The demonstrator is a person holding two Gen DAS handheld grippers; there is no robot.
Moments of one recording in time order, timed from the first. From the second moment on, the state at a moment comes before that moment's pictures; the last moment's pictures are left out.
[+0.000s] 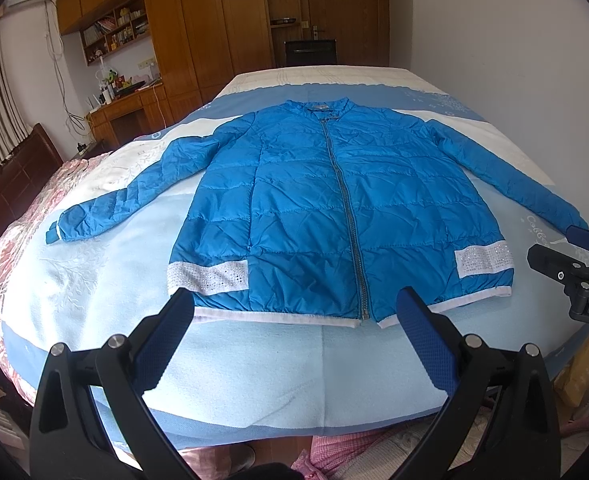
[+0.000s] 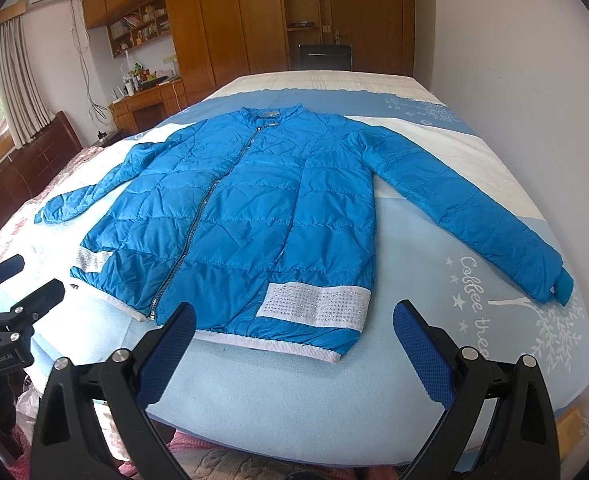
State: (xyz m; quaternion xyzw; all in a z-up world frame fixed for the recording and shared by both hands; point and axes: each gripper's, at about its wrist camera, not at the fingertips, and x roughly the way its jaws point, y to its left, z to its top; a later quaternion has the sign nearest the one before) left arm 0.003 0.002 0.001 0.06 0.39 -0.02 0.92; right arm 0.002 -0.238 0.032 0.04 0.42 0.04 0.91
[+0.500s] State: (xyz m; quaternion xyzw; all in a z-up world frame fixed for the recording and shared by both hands) left arm 0.002 0.001 0.001 0.06 0.39 -0.02 0.92; right arm 0.002 -0.239 0.031 0.04 0.42 0.04 0.91
